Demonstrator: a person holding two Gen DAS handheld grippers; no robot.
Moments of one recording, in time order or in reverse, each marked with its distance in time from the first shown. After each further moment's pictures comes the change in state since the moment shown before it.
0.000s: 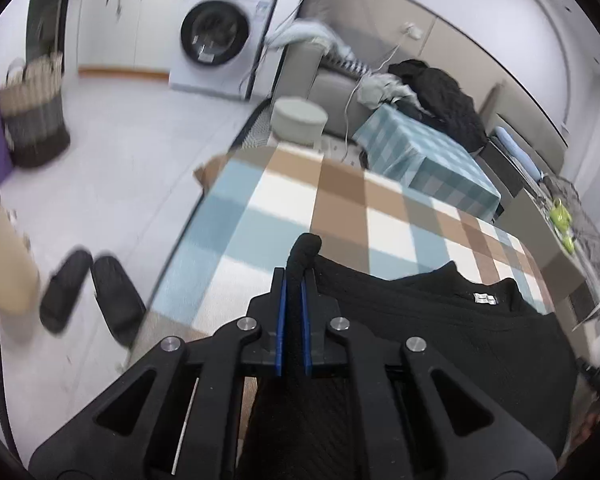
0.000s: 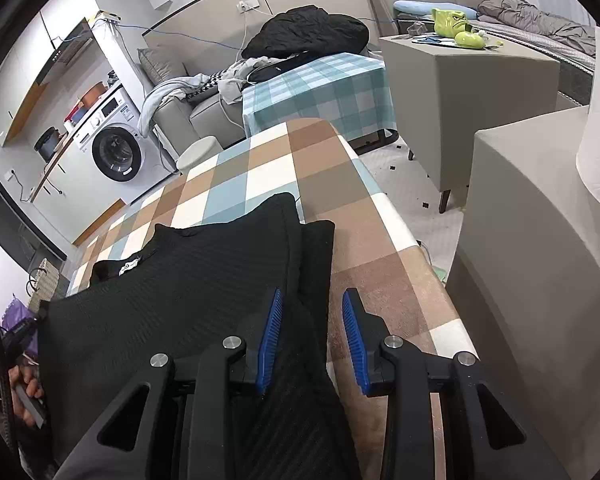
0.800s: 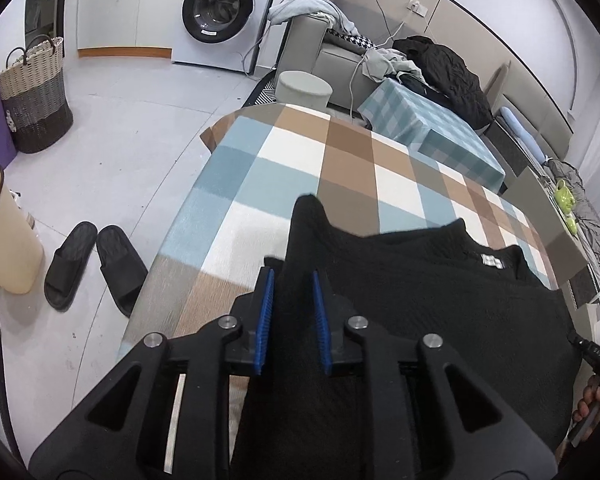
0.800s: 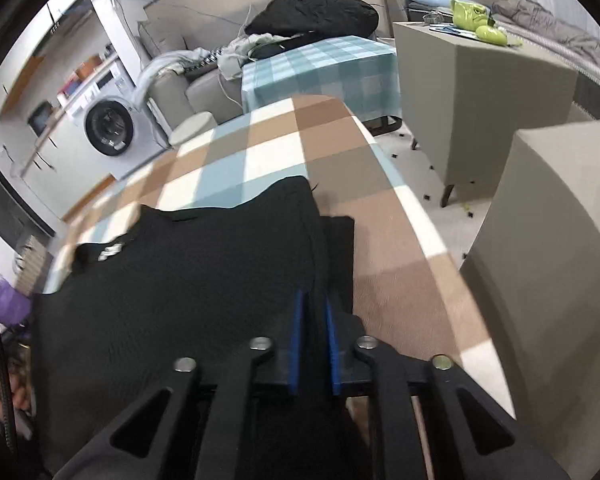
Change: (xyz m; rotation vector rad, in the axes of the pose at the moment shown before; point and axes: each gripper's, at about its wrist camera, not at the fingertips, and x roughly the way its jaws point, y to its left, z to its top) left arm -0.008 0.003 -0.033 0.022 0.073 0.021; right arm 0.034 0.015 0.010 -0.050 0.071 -0.018
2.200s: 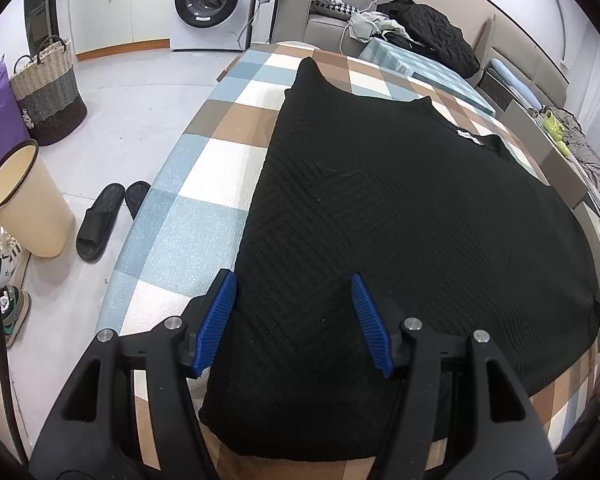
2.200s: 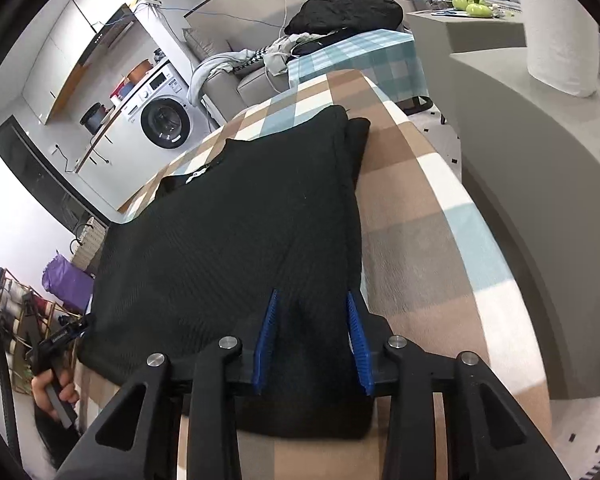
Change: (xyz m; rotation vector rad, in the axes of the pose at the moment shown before) left arm -0.118 -0.001 -0.159 0.112 0.079 0.050; right arm -0.103 -0.024 -0.138 -0.006 0.006 0.183
